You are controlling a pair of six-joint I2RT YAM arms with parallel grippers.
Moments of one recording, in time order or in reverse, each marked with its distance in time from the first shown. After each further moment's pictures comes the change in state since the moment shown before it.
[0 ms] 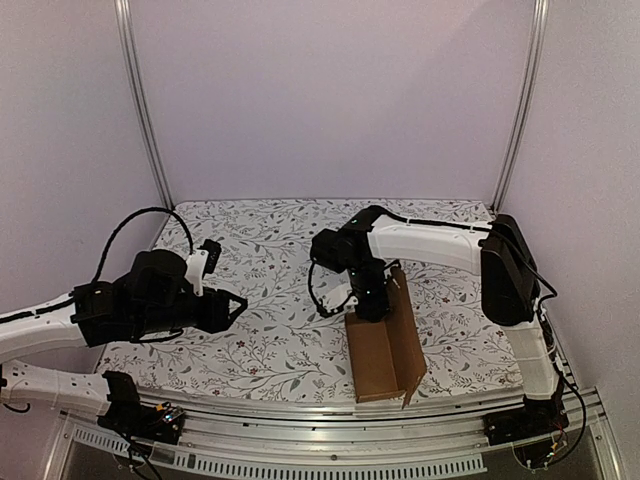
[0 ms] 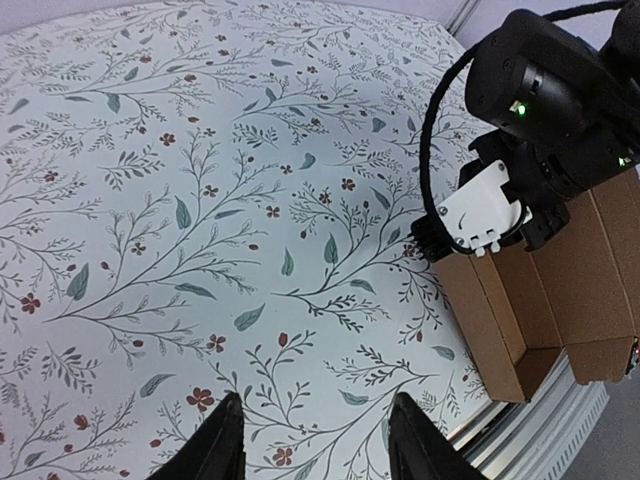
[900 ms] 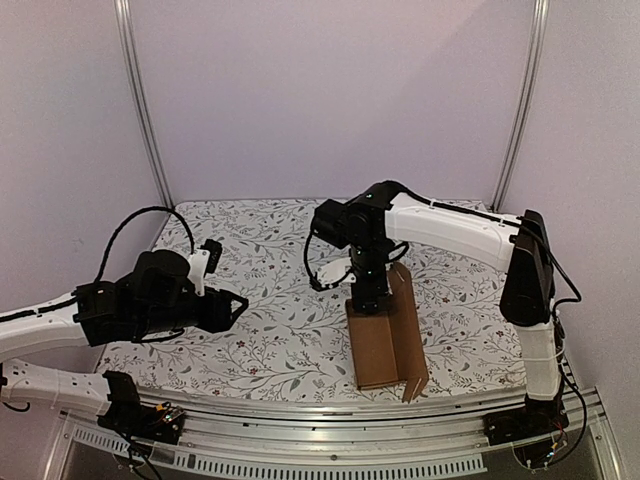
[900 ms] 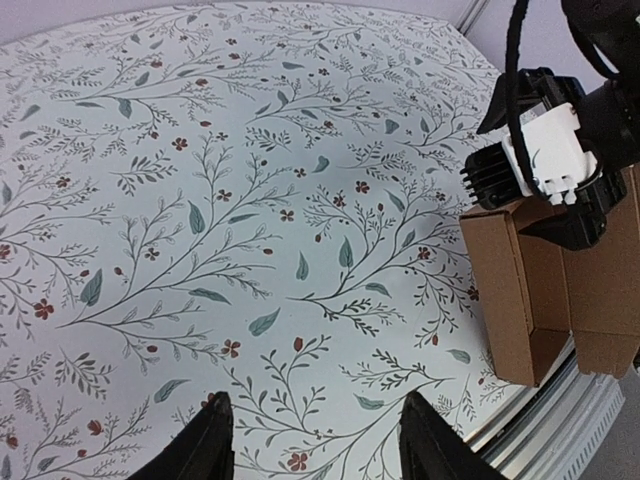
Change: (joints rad) left arm 0.000 0.016 0.000 0.003 -0.031 0.024; right arm 0.011 -0.103 0.071 -0.003 0.021 0.069
